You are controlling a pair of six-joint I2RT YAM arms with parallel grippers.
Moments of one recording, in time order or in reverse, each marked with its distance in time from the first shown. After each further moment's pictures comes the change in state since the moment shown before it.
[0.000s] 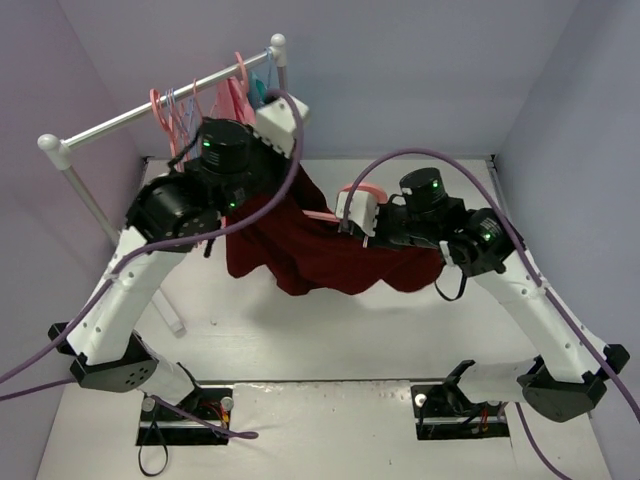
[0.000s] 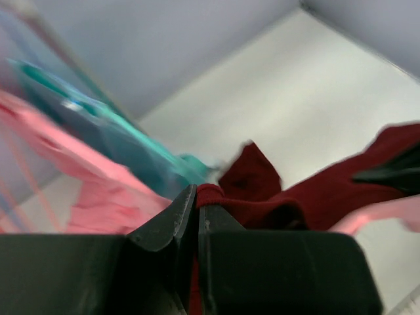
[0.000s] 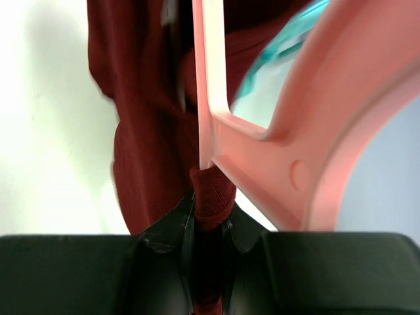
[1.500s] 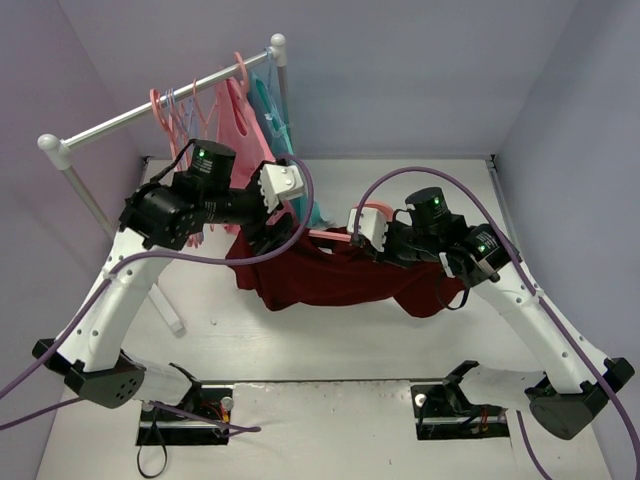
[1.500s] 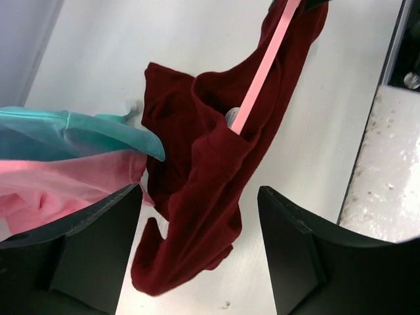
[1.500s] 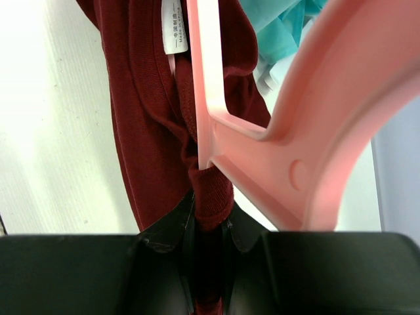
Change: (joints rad) left arm 0.198 -0.112 -0.325 -0.196 0.694 0.386; right arm -0.095 -0.094 -0.273 0.038 -0.073 0.024
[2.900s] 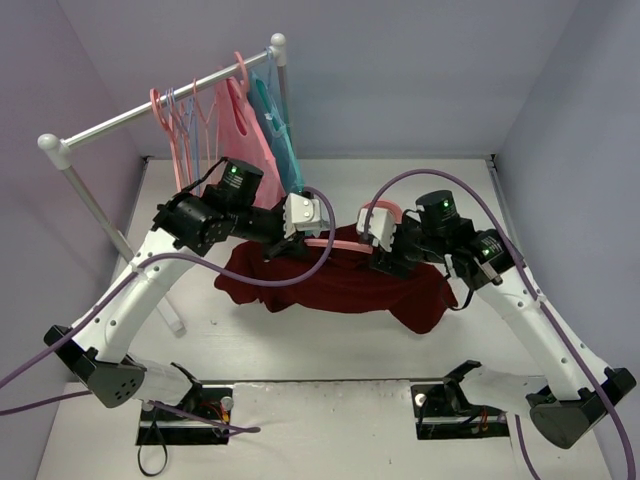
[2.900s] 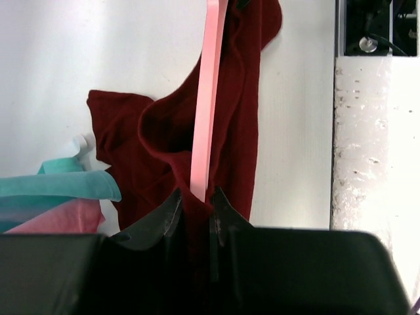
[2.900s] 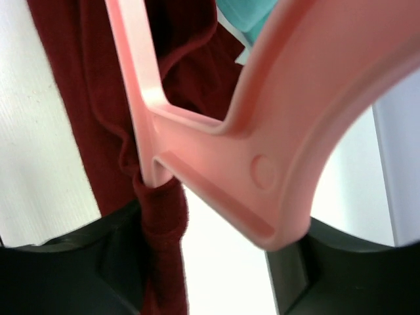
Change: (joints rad) left arm -0.046 0.006 -0.179 0.072 0.142 0.148; right arm -0.078 -0.039 -0.081 0.049 -0.055 -0.012
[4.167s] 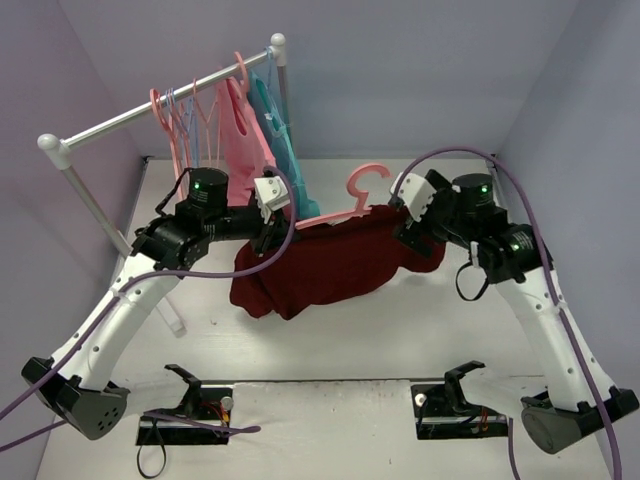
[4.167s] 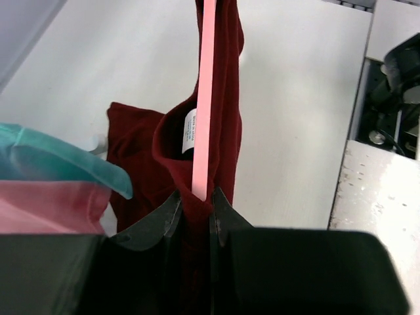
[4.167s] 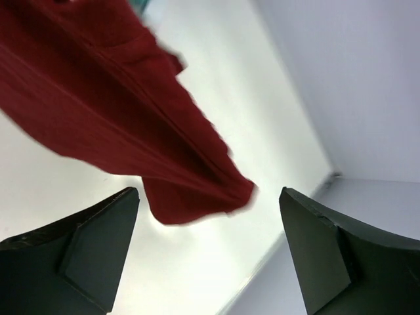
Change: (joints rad) left arm 0.117 -0.187 -0.290 0.415 0.022 -0.366; right arm -0.169 -0.024 0.107 0.008 0.191 0.026
